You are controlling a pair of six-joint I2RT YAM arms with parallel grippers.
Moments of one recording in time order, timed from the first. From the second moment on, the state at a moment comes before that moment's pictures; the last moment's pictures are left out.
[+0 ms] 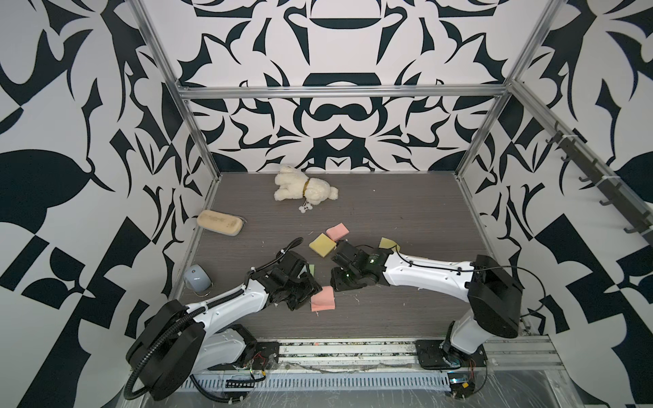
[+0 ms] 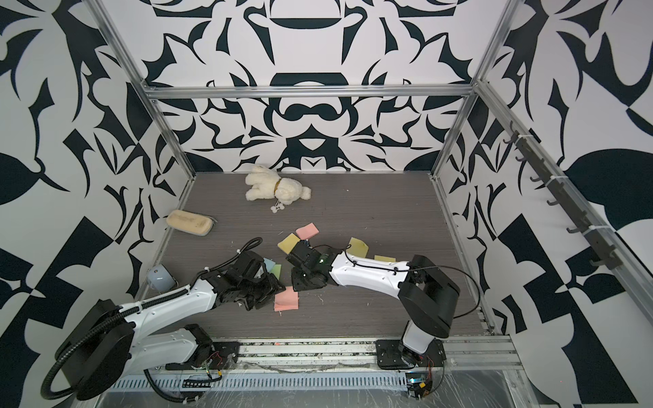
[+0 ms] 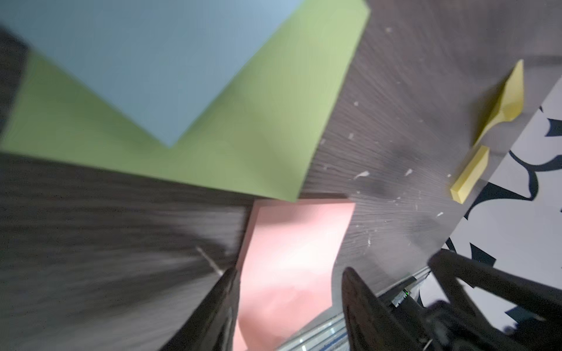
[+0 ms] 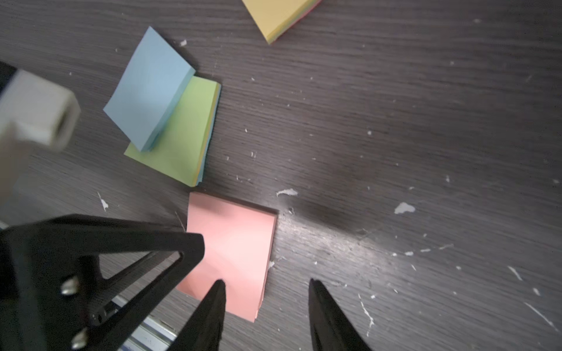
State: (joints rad) left arm -0.71 1.17 0.48 -0.32 0.32 -1.20; right arm 1.03 1.62 1.06 -0.56 -0.04 0.85
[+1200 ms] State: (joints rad) left arm -0.71 1.16 0.37 -0.24 0.37 -1.11; right arm 1.08 1.64 0.74 -0.05 -0.23 1.21
